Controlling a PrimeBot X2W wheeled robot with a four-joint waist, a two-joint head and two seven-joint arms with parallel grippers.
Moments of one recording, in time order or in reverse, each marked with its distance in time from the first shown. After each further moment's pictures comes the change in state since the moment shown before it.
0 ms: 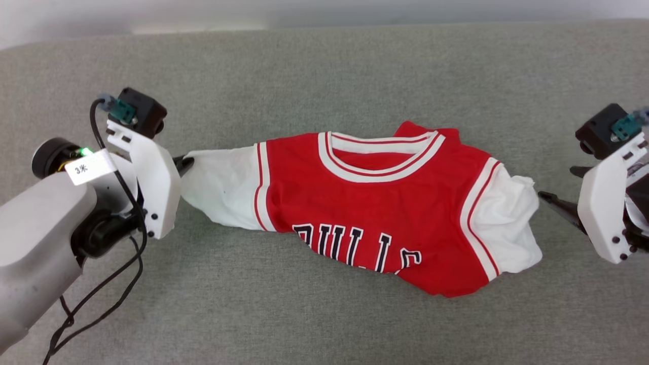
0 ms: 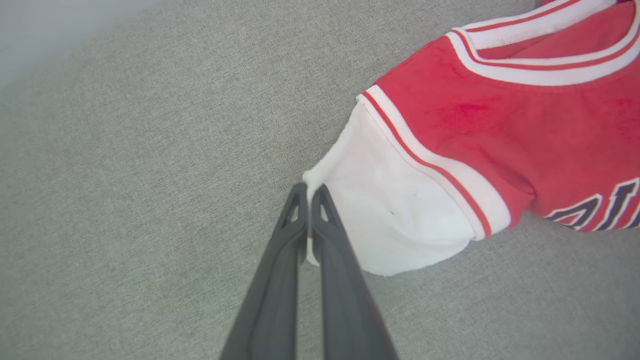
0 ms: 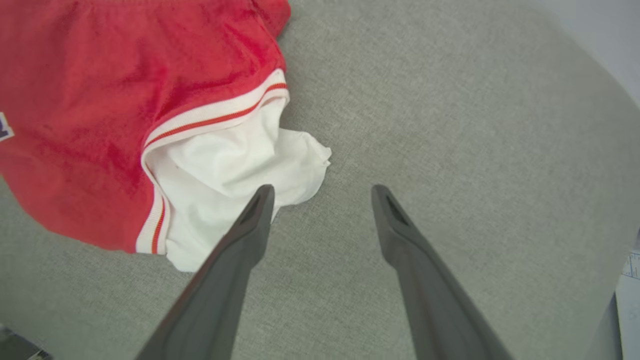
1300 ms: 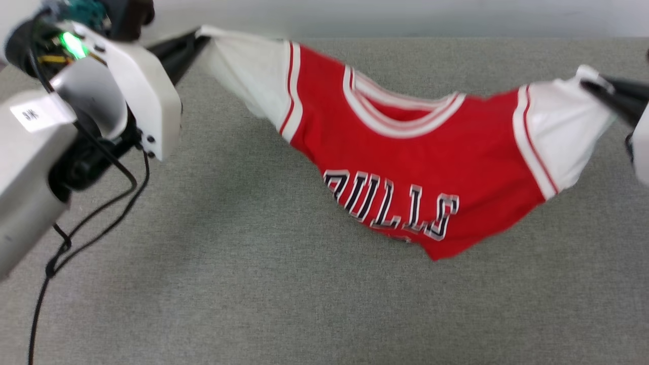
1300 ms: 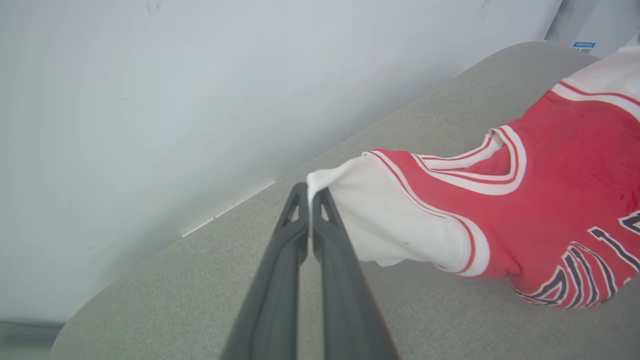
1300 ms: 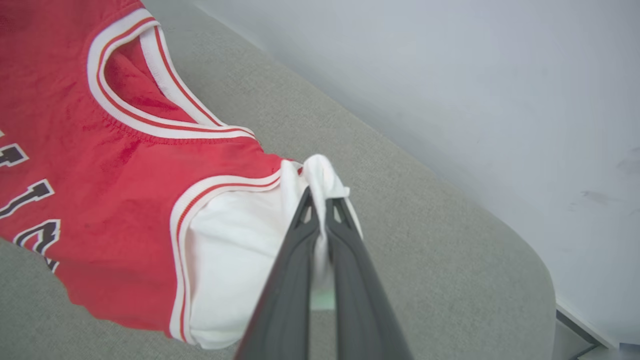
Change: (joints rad) left arm -0.179 -0.013 0.095 -0.117 0.097 -0.007 -0.154; right arm -0.325 -0.118 0.260 0.122 0.155 0.000 -0.399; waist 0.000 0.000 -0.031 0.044
